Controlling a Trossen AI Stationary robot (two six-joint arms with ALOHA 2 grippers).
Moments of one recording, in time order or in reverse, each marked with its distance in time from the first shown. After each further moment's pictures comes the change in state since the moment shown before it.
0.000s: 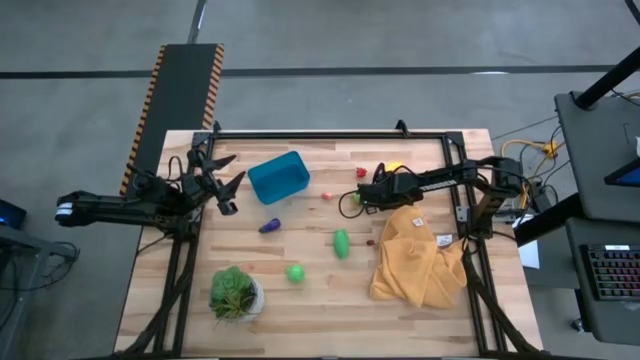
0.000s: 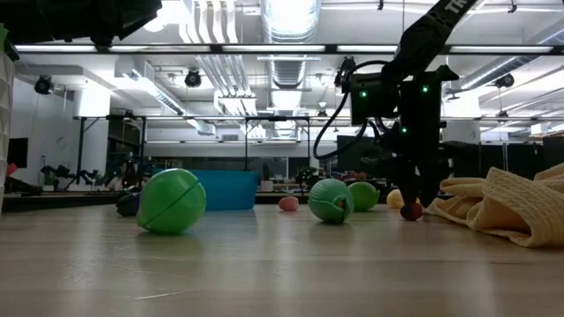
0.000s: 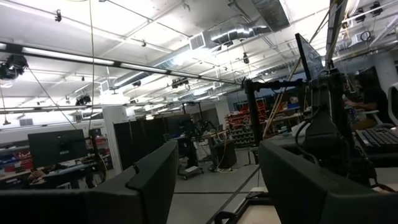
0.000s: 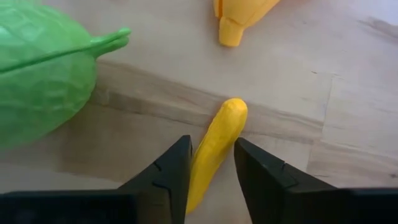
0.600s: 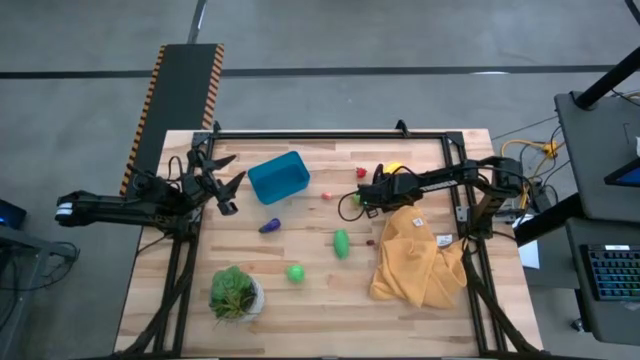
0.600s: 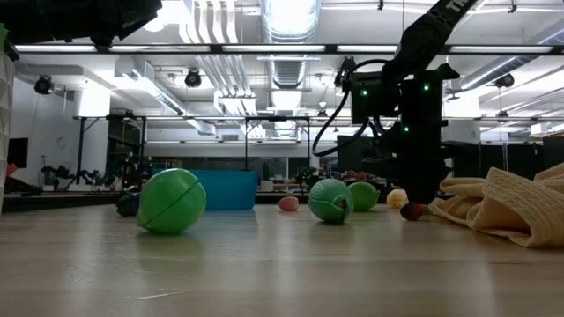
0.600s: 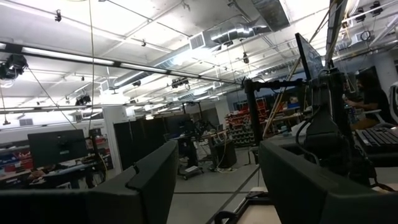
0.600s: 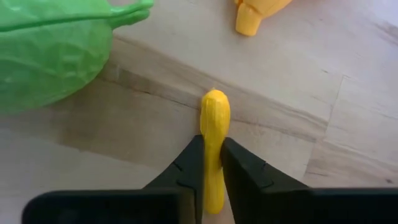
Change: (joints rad) left arm 0.000 0.000 0.000 0.000 0.000 0.000; right arm 0.001 0.000 -0.002 -0.005 -0.019 -0.085
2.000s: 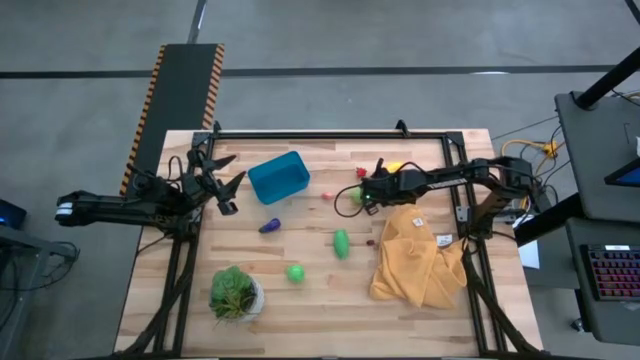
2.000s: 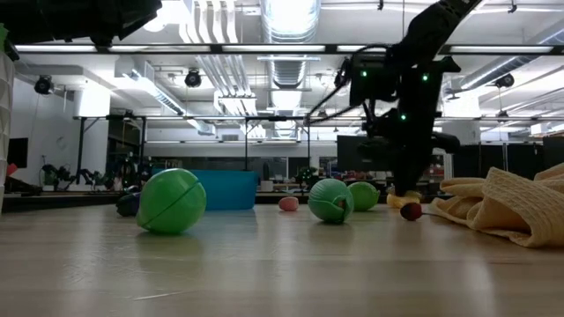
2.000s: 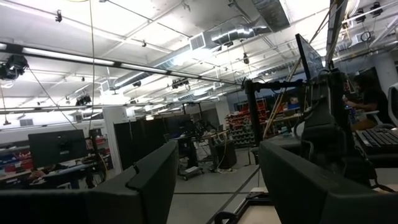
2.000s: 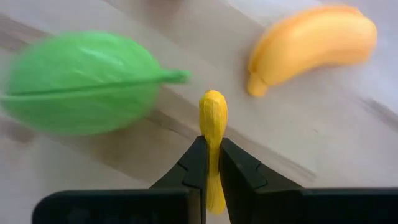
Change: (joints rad) left arm 0.000 0.000 0.000 0.001 0.000 0.000; right arm -0.026 -0.109 -0.003 0.108 0.080 -0.224
